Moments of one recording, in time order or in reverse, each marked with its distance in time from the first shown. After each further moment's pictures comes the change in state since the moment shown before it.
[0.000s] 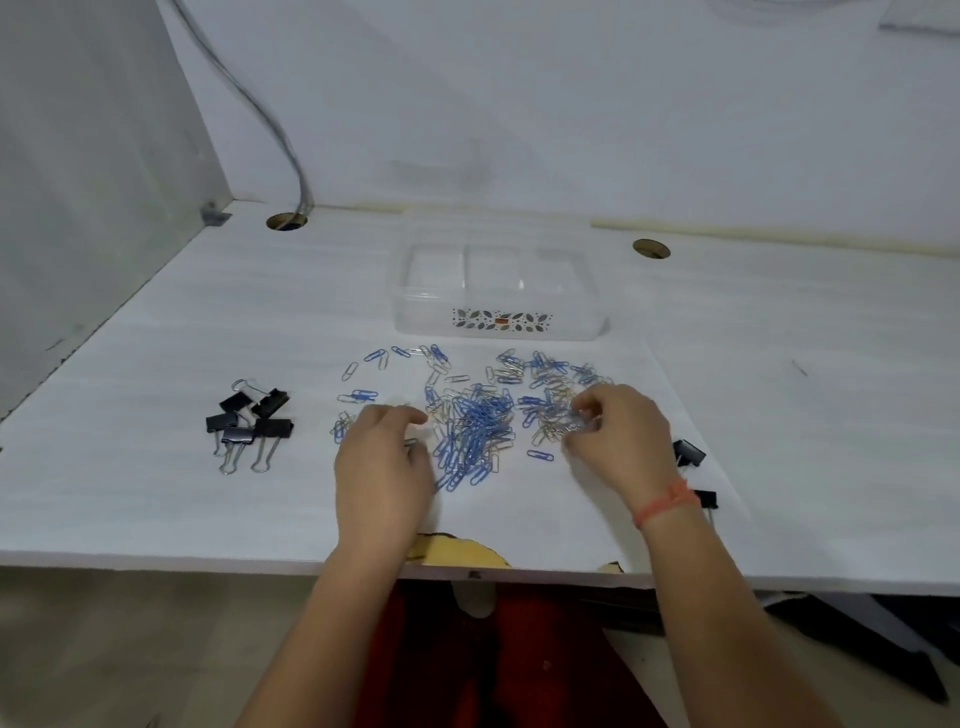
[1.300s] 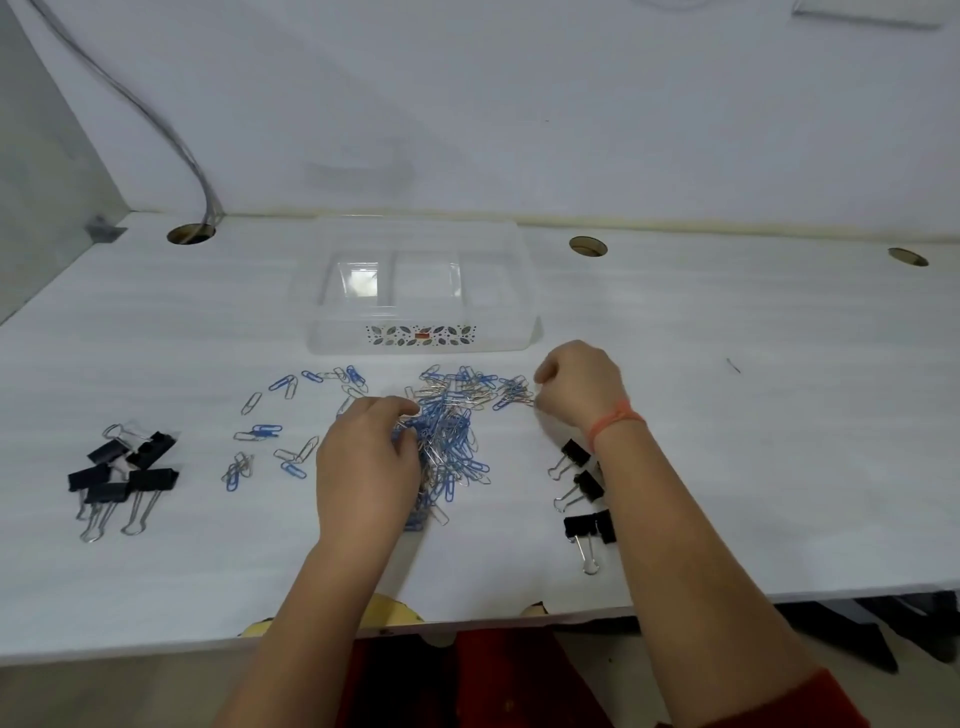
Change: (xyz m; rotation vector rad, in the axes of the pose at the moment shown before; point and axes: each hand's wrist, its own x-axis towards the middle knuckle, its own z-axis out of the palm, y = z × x) left_hand 0.021 0.058 0.044 -0.027 -0.046 0.085; right_hand 0.077 0.029 -0.032 -0.065 -0.071 0.099
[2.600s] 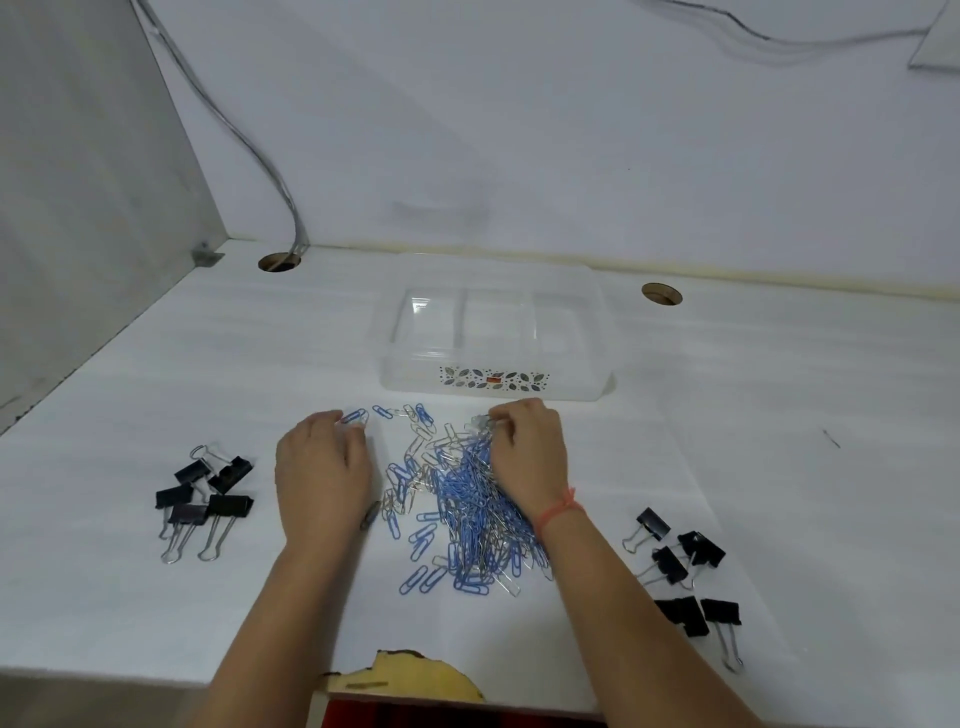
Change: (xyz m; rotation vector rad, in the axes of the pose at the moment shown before) left_hand 0.053 -0.091 -0.019 0.058 0.189 -0.236; right_hand 0.008 -0.063 0.098 0.344 0.128 -0.258
